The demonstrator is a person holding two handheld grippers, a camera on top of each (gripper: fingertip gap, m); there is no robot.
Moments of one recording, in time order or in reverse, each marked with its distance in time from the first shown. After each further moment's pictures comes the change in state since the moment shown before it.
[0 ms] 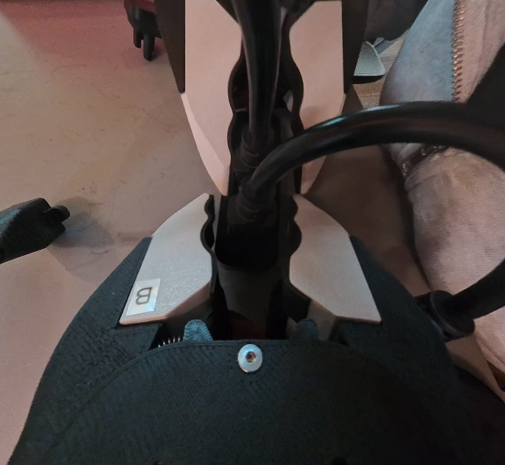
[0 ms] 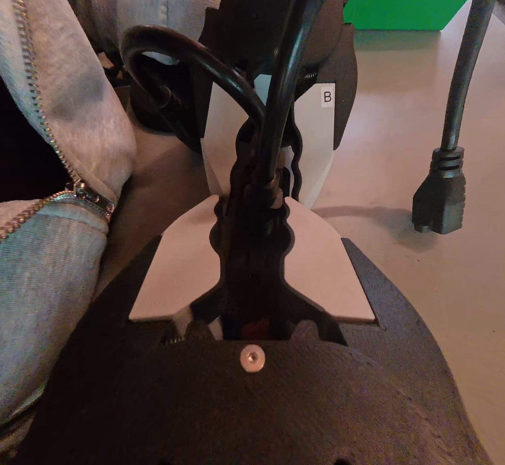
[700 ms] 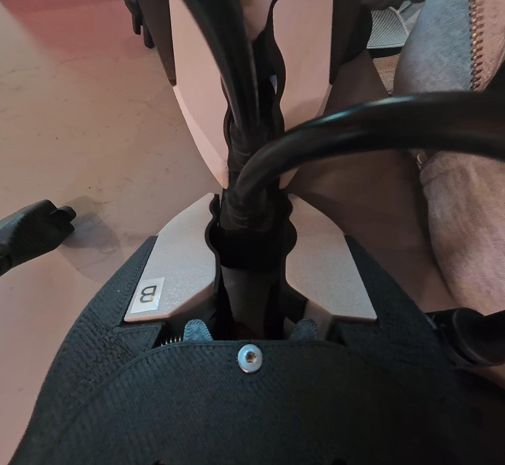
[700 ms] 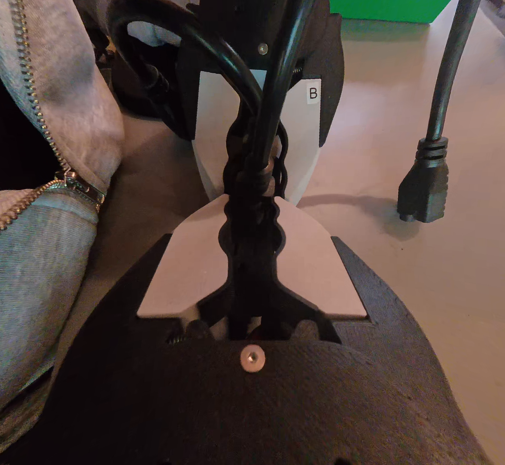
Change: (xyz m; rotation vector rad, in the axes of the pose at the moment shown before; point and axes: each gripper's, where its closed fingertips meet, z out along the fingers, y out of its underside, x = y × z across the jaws) left arm -0.005 0.007 0.007 -0.063 -0.051 0.053; right arm 0.005 0.009 -0.002 -0.044 0.035 -0.038
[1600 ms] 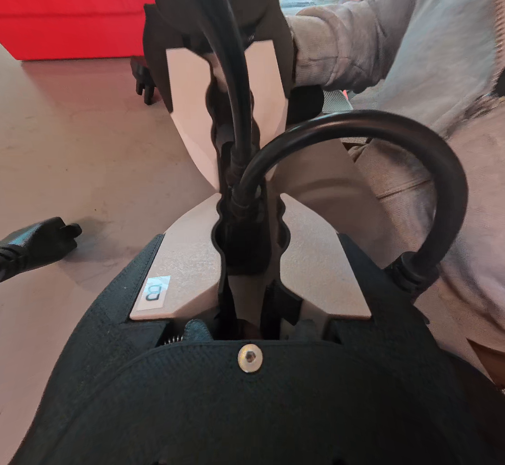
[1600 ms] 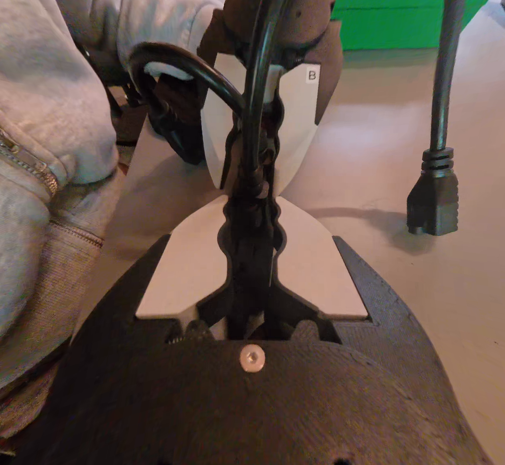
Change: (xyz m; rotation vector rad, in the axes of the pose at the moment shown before) left arm 0.011 -0.022 -0.024 0.222 0.097 -0.036; right arm 0.002 -0.011 -0.012 0.143 -0.133 0.061
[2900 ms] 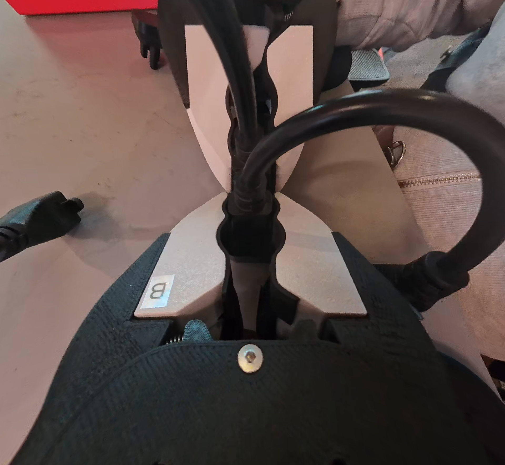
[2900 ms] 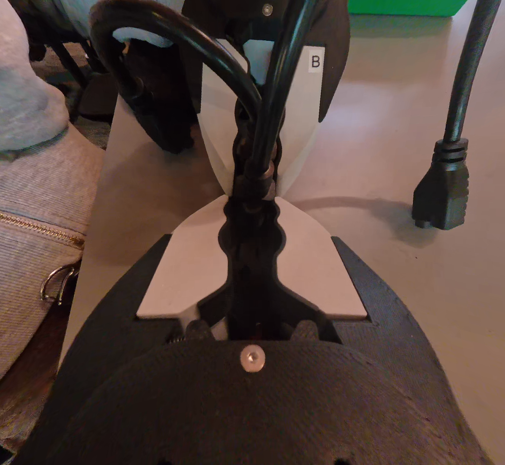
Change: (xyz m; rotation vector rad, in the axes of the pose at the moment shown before) left arm -0.001 0.017 0.004 -0.132 -0.090 -0.004; right arm -0.003 0.013 0.015 -0.142 0.083 -0.045
